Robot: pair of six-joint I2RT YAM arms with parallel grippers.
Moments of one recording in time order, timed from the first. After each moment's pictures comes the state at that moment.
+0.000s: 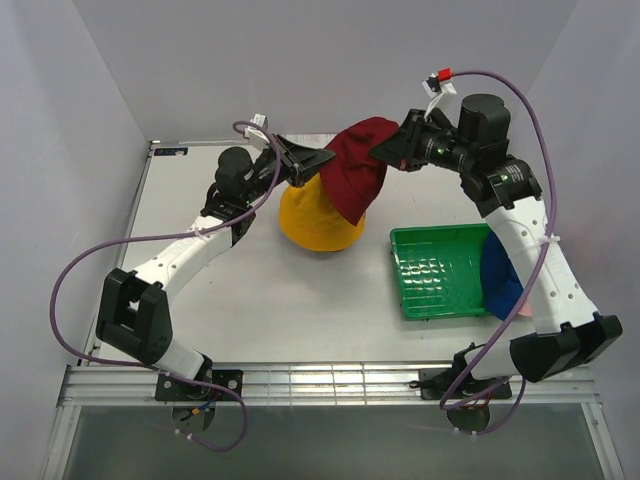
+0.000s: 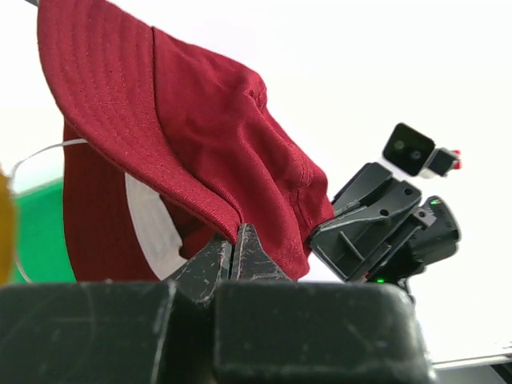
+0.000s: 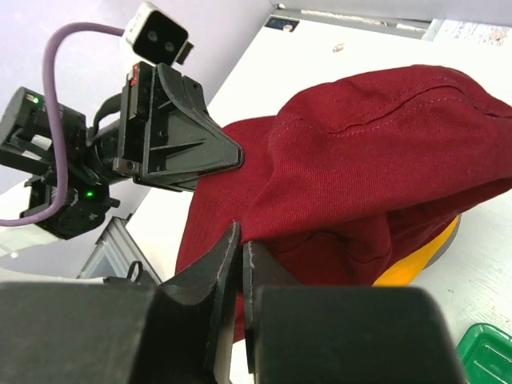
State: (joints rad) left arm -0.46 1.49 1.16 0.51 0.46 -1.45; right arm 0.36 1.36 1.65 -0.50 -0.57 0.43
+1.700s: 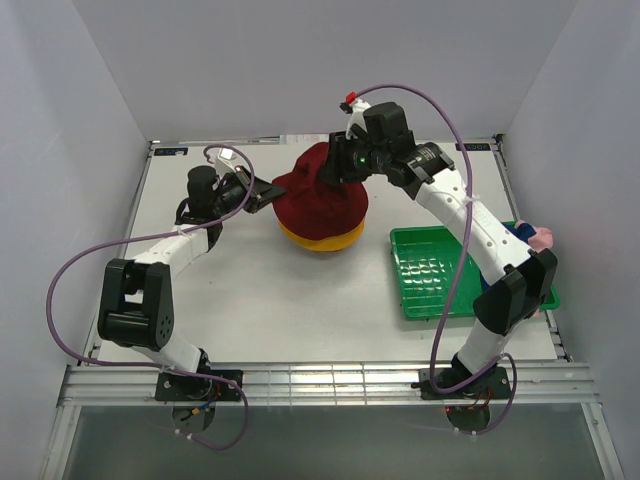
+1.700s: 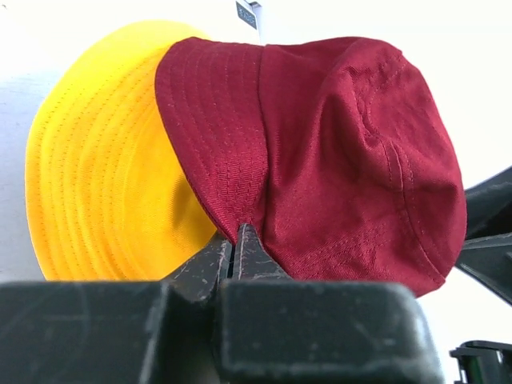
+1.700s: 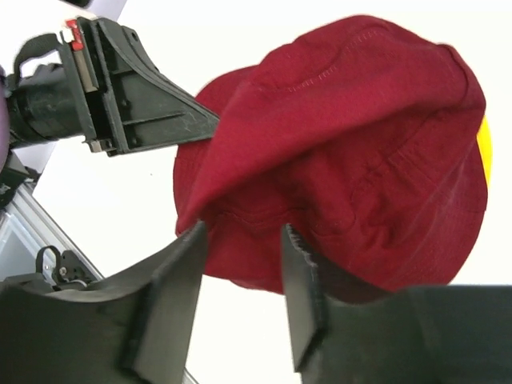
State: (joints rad) left arm -0.14 1.56 0.93 0.42 0.67 -1.00; right arm 0.62 1.71 1.84 -0.66 -0.26 0.32
